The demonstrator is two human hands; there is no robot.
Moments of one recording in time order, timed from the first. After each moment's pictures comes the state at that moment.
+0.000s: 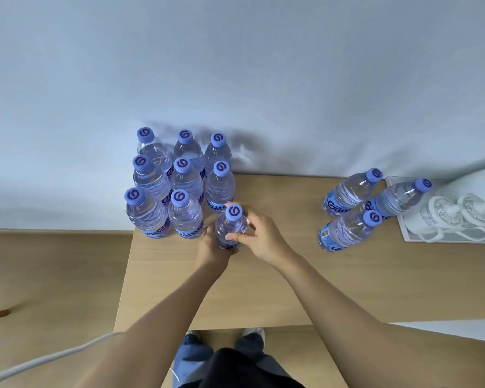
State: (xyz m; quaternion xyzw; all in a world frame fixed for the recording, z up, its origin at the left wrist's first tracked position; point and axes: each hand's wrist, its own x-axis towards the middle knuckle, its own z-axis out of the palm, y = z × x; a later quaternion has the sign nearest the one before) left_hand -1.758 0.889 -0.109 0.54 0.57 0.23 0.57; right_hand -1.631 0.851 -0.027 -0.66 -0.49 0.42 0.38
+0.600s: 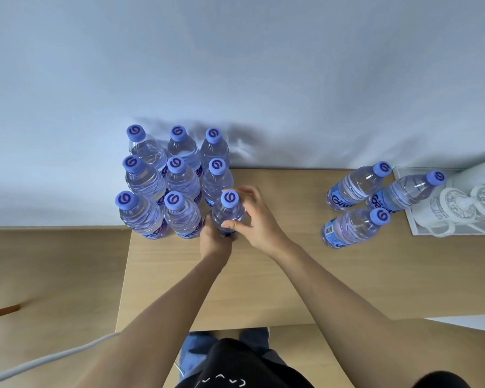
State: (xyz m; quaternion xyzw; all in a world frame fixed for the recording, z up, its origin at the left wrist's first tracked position) left_hand -1.739 0.904 -0.104 0.53 0.61 0.23 0.54; right_hand -1.623 0.875 -0.038 -0.65 -0.56 0.34 0.38
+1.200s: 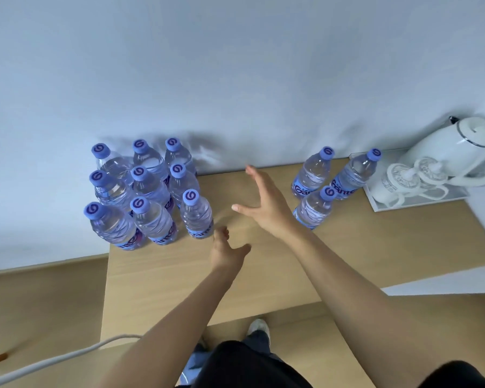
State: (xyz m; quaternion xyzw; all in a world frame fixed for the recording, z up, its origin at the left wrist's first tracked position) left_hand -1.694 0.829 -0.077 0.55 0.58 0.16 0.58; right_hand -1.562 0.823 0.010 -0.73 -0.50 0.26 0.38
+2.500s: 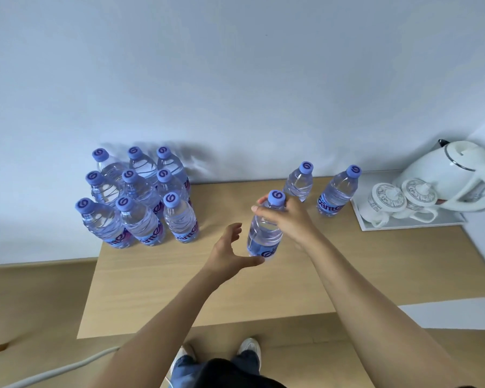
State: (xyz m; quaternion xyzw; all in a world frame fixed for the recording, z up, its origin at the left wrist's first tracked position) left_hand -1.663 0.798 -0.024 0.64 0.47 0.13 0.59; right_hand -1.494 0.765 0.037 -0.69 -0.34 0.42 0.48
